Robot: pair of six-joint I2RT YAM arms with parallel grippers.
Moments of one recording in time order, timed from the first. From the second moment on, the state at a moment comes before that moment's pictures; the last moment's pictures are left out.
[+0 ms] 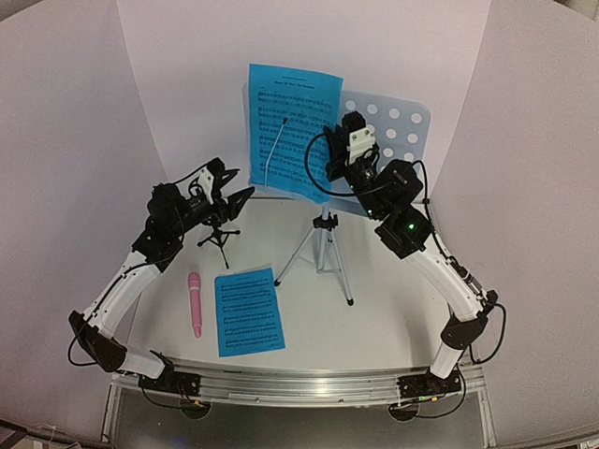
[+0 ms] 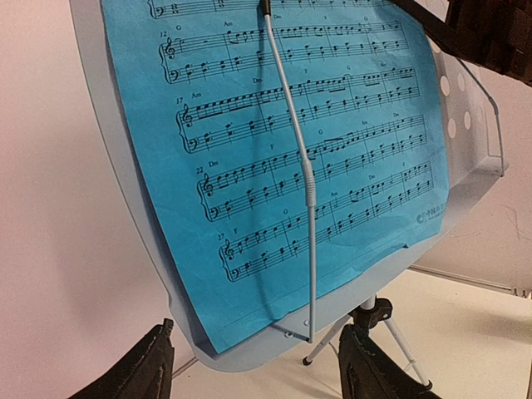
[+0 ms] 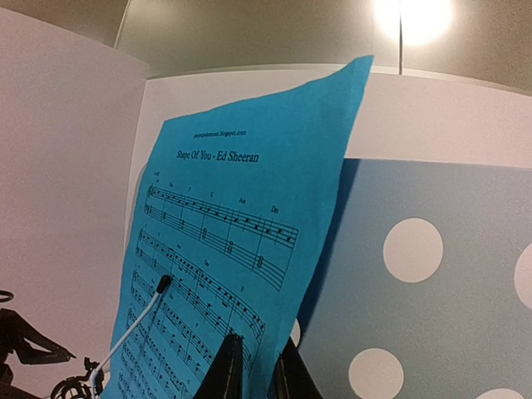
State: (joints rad) left arm -0.54 1.38 1.48 0.01 0.35 0.14; right arm 0.86 1.79 2.21 -0.02 0.32 -0.30
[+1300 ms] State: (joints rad) left arm -0.54 1.38 1.48 0.01 0.35 0.14; right arm 0.86 1.80 2.21 0.00 0.29 -0.33
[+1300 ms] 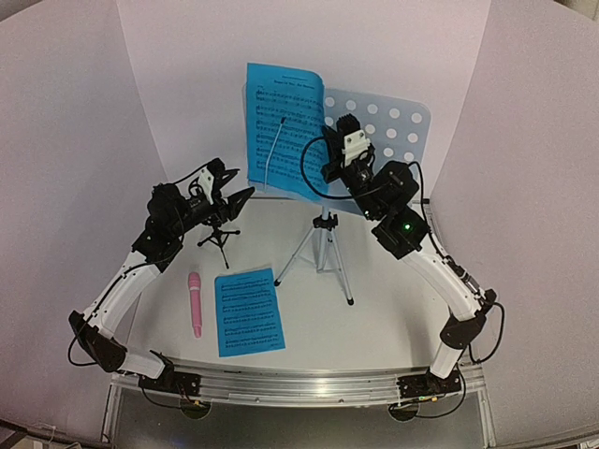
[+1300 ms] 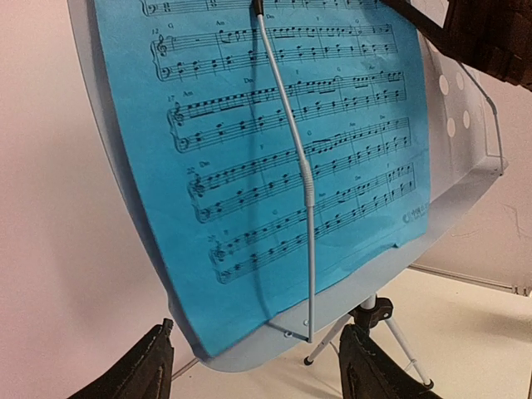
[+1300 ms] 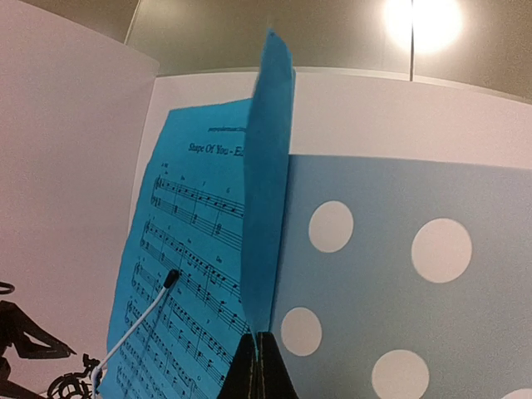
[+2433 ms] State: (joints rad) left arm -0.54 1.38 1.47 0.01 0.35 0.14; right arm 0.86 1.78 2.17 0.05 0.30 -0.37
